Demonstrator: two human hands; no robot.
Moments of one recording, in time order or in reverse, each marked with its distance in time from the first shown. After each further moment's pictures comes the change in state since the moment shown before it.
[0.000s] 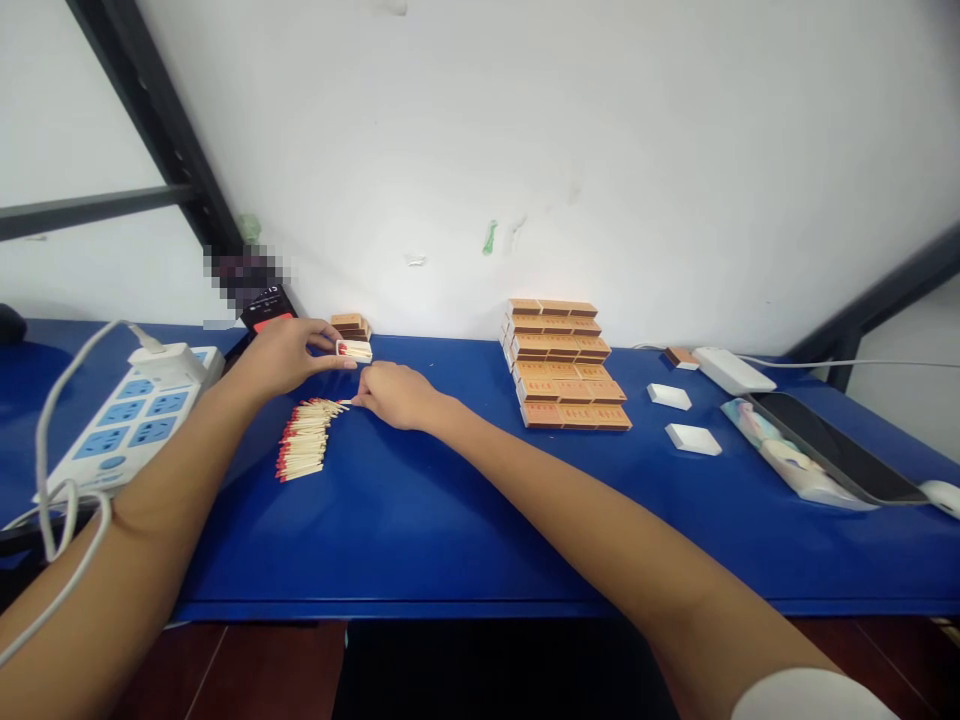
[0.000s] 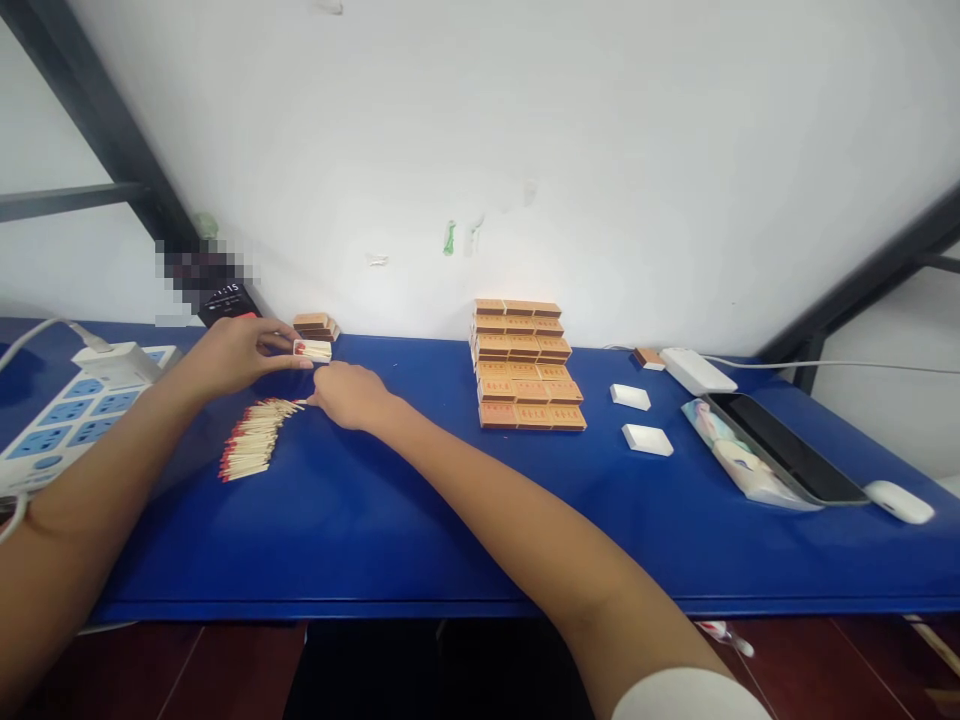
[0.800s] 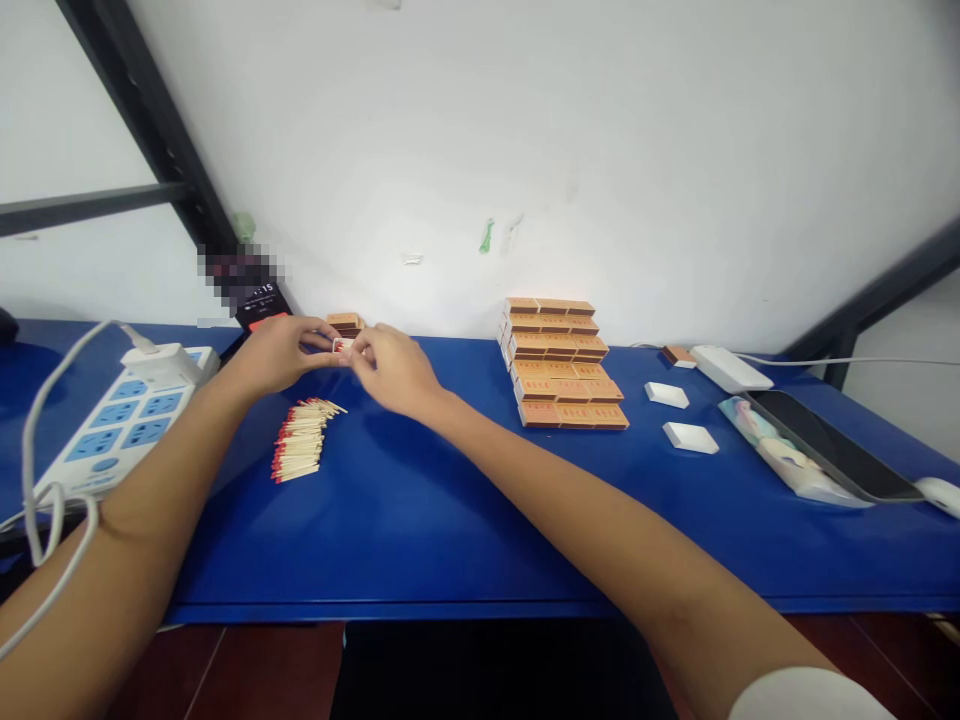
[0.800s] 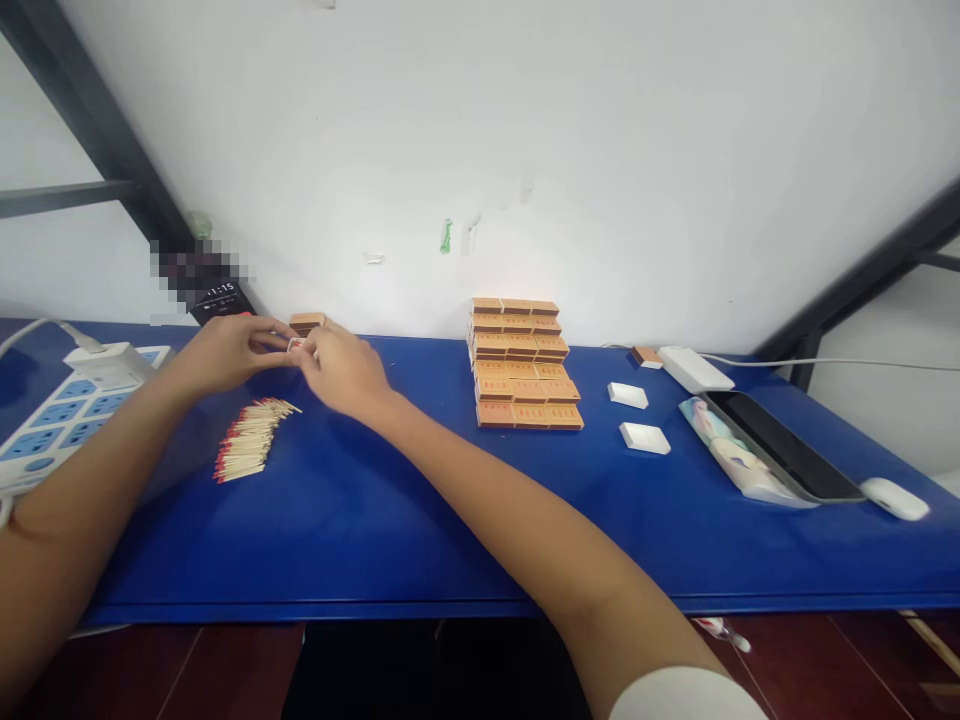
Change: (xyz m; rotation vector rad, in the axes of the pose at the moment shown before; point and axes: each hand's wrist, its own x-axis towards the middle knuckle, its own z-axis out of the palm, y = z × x) left_hand 0.000 0.003 -0.005 -0.027 -0.032 -0.032; right_hand 0.008 0.003 -0.004 0.272 0.456 0.024
